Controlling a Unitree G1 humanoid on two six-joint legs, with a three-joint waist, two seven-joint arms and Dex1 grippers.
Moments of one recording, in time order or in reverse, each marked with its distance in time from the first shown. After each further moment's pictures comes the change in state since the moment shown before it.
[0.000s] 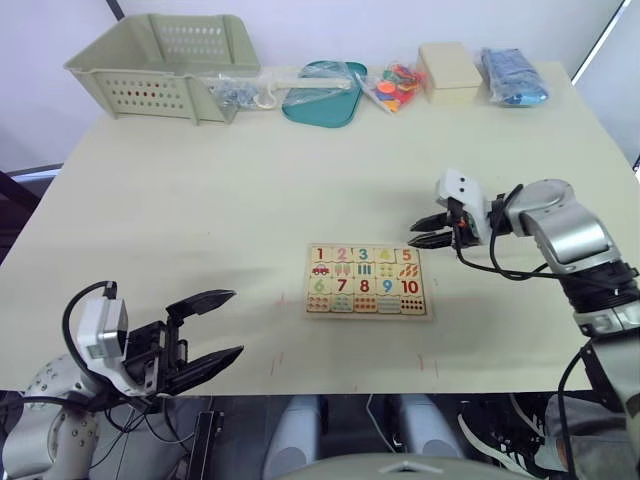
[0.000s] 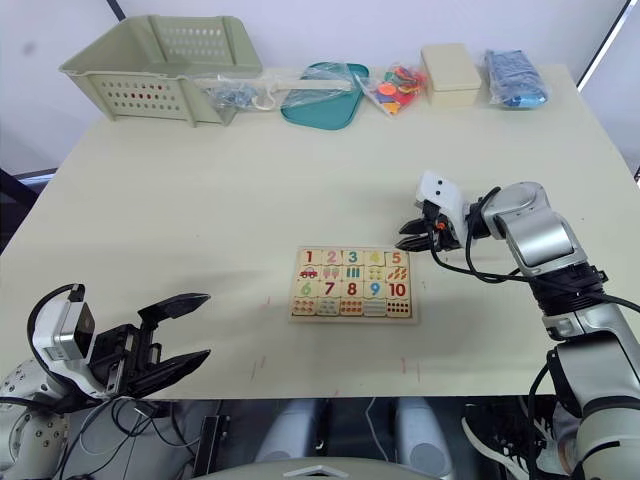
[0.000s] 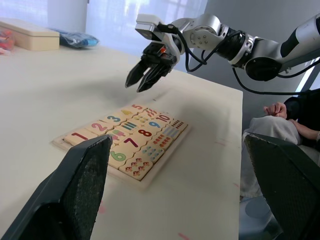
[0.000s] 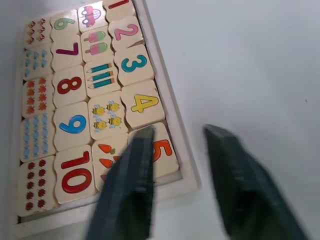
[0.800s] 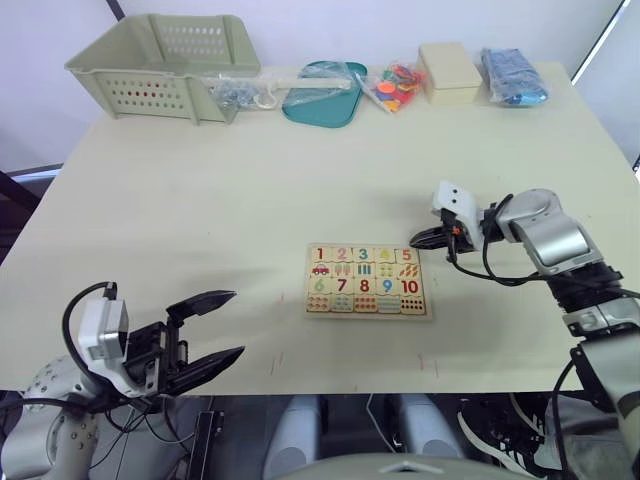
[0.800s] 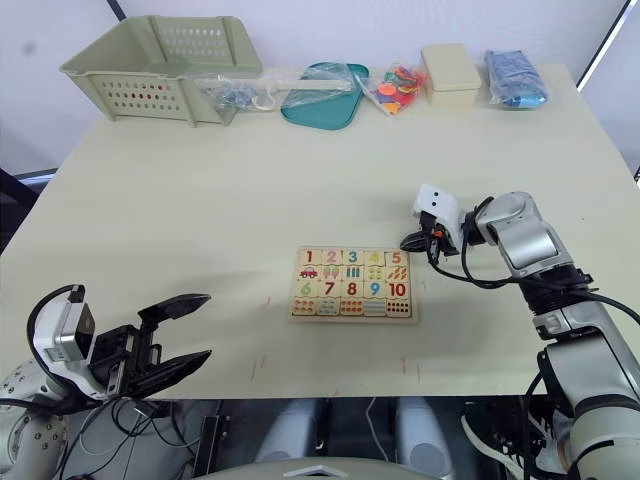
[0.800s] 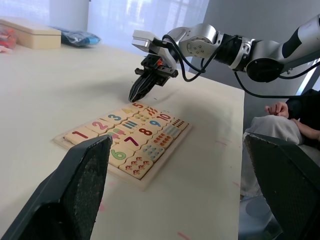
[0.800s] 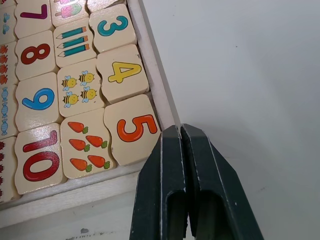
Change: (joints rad) left arm 0.019 0.000 0.000 -0.030 0.000 0.000 0.021; right arm -0.004 0.039 0.035 0.122 -0.073 -0.109 -0.007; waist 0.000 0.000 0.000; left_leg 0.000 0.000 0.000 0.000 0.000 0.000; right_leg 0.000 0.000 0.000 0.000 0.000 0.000
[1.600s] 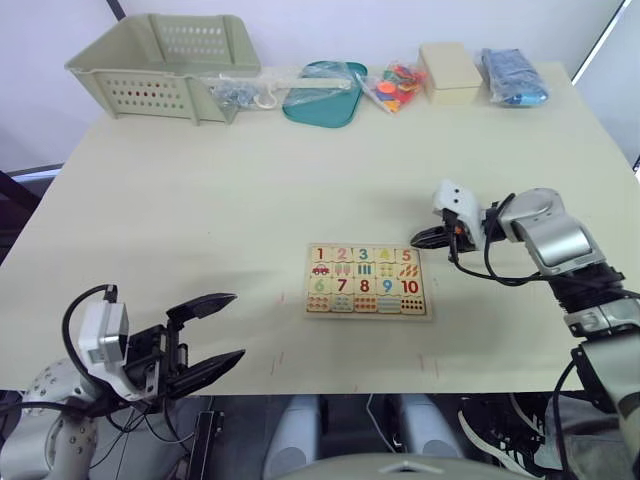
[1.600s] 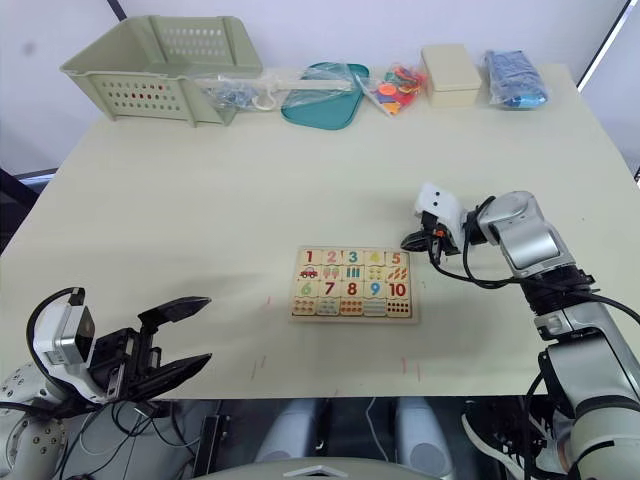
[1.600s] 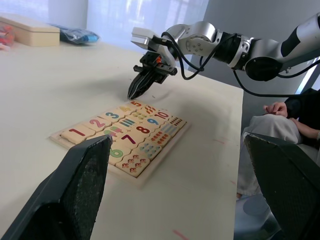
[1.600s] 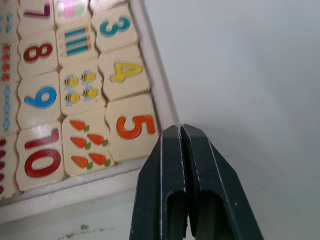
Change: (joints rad) left arm 0.019 -0.003 0.007 -0.009 -0.003 0.002 0.014; right arm 0.032 -0.008 -0.059 -0.033 0.022 -0.034 -0.002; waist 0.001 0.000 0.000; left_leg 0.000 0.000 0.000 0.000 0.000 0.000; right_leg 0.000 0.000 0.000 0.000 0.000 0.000
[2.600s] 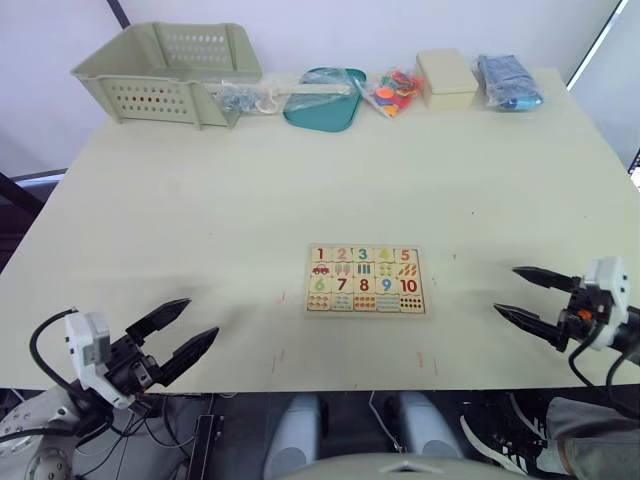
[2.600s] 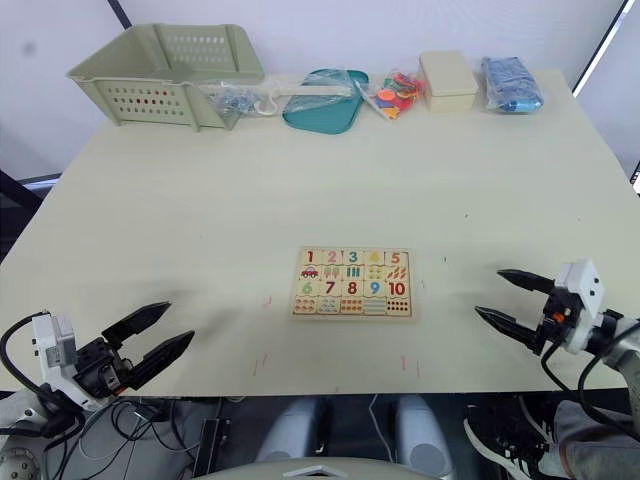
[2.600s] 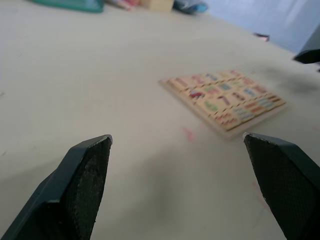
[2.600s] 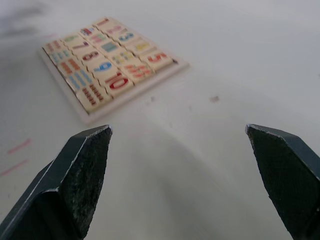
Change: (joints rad) left arm 0.131 -0.042 0.104 0.026 0.096 0.027 0.322; right arm 0.906 -0.082 -0.644 -0.419 0.411 -0.190 -0.073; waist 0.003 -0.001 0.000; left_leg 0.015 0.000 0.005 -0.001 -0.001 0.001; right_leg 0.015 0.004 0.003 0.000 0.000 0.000
